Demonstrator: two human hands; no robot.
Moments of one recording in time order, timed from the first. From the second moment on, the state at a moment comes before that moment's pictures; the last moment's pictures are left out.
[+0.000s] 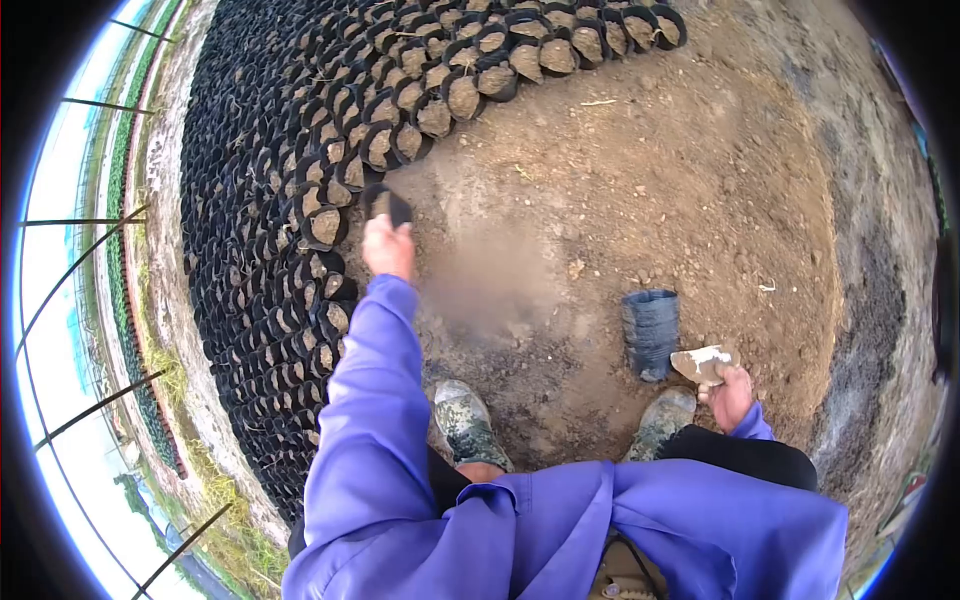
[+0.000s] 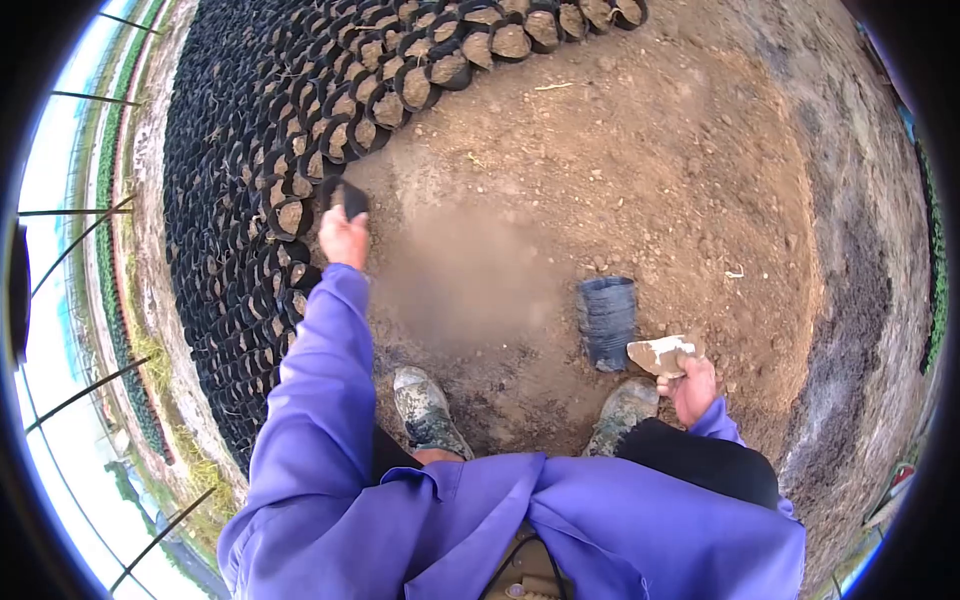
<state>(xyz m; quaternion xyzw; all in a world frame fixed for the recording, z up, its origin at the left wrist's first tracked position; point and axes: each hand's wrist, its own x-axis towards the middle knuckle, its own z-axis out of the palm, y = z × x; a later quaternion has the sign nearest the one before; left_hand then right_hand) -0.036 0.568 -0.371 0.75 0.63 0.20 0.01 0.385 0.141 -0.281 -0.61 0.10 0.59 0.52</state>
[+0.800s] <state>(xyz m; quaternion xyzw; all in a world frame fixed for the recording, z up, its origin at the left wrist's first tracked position) 0.217 0.410 -0.300 0.66 0.33 -0.14 0.66 0.441 0.165 -0.330 -0.55 0.10 0.52 0.65</state>
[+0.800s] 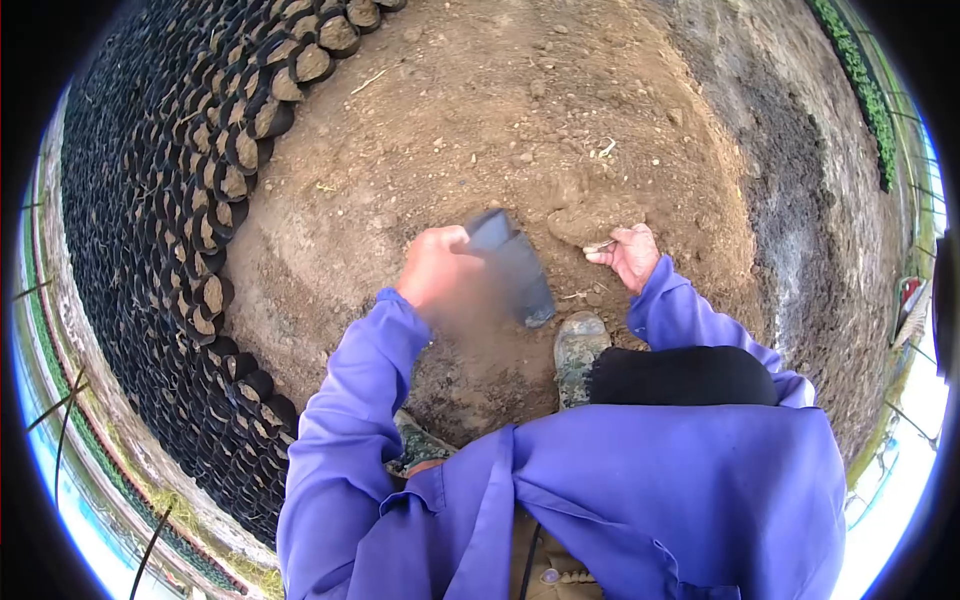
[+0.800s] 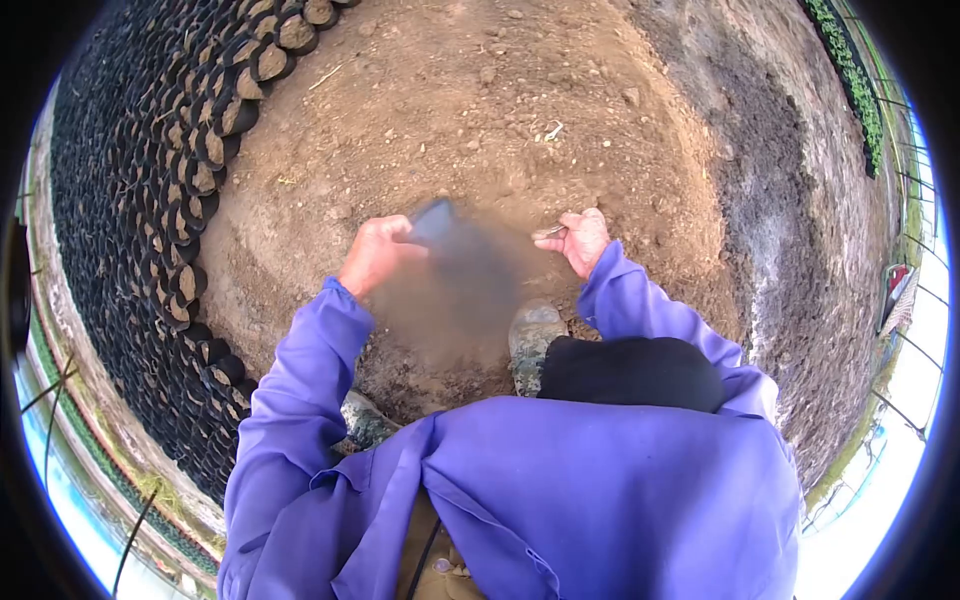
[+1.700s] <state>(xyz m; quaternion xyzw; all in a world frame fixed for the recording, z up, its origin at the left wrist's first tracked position) 0.227 0.427 -0.328 0.93 0.28 0.03 0.25 0.420 0.293 -0.277 -0.66 -0.17 0.42 0.60</state>
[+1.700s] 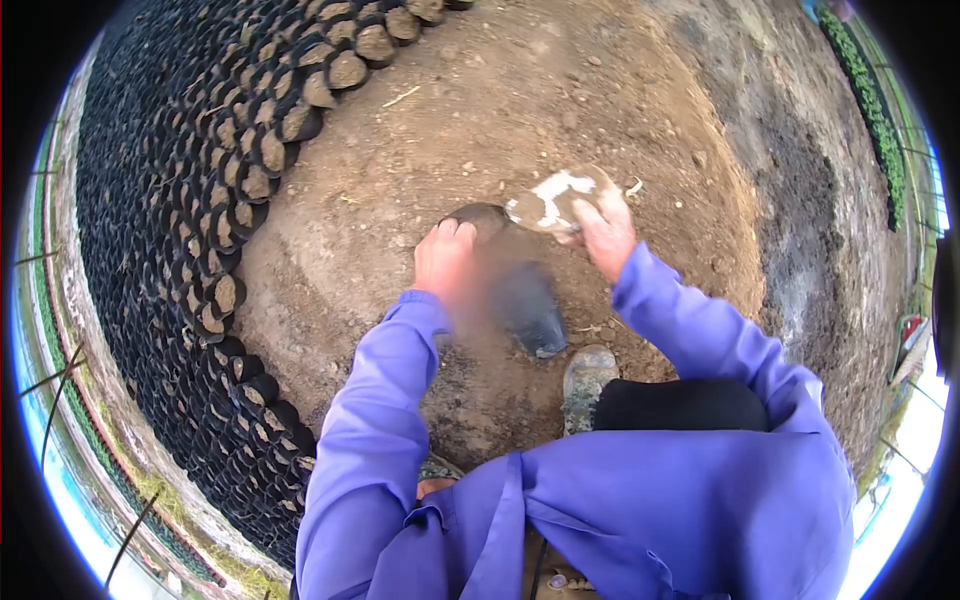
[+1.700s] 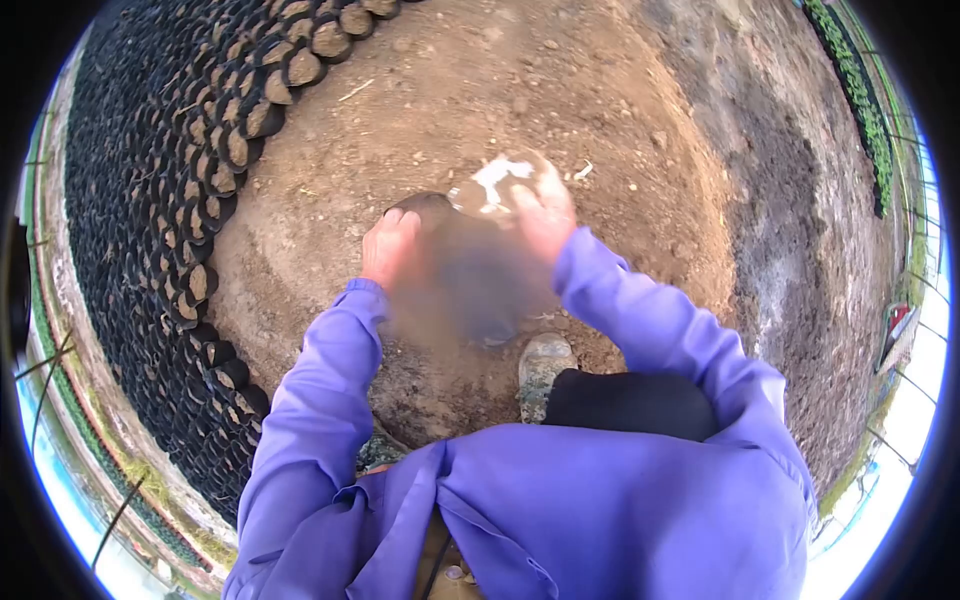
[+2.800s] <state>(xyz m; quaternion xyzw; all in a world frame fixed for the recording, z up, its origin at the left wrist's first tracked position) 0.199 0.398 -0.323 0.65 0.32 -0.12 0.68 0.470 0.208 -0.370 -0.50 0.21 0.35 0.76</state>
